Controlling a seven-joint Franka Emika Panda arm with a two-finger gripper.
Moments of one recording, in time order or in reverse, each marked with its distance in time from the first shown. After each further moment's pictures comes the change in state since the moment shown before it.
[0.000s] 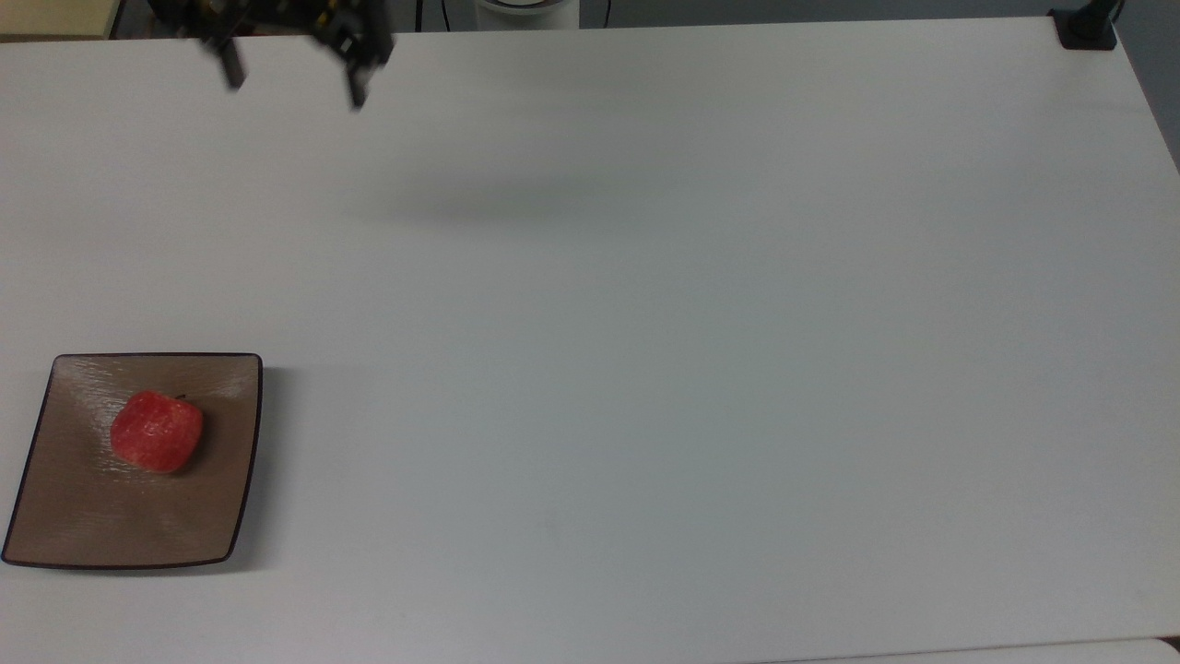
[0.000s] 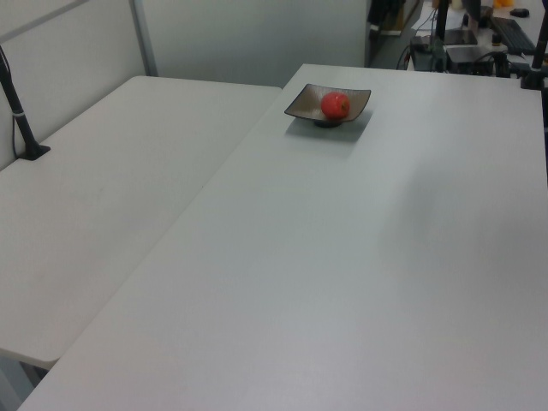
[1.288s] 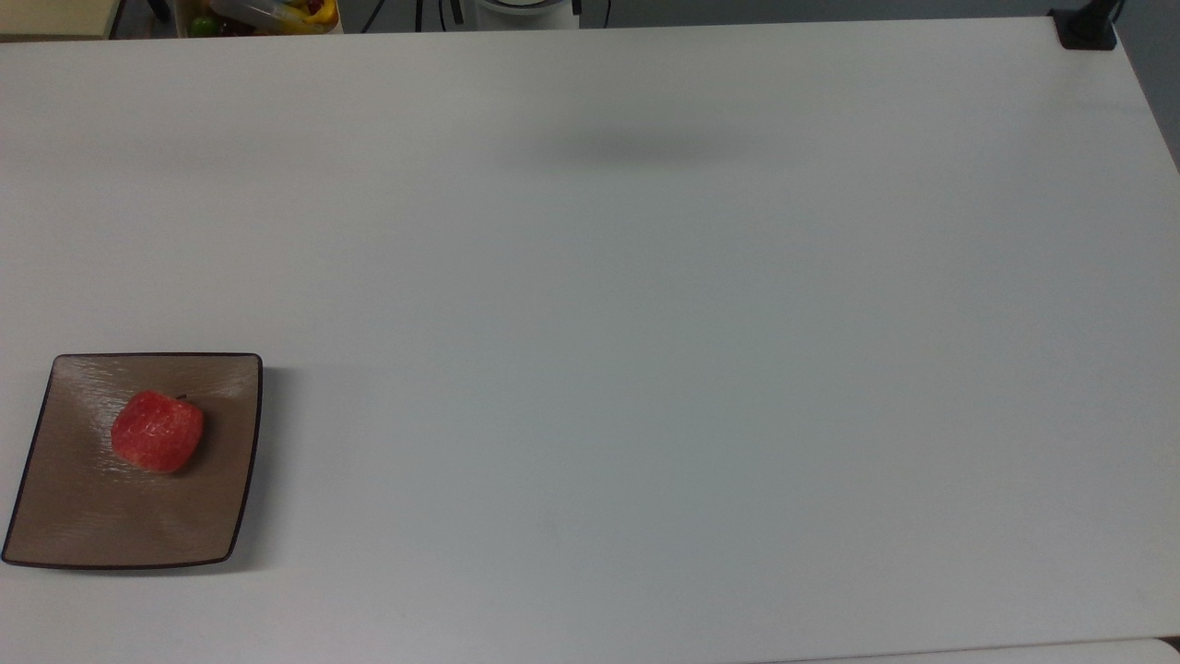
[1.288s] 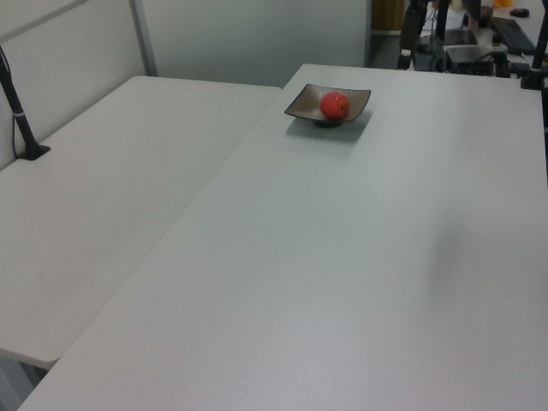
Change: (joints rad) arm 0.226 -0.210 -0.003 -0.257 0.054 -0.012 0.001
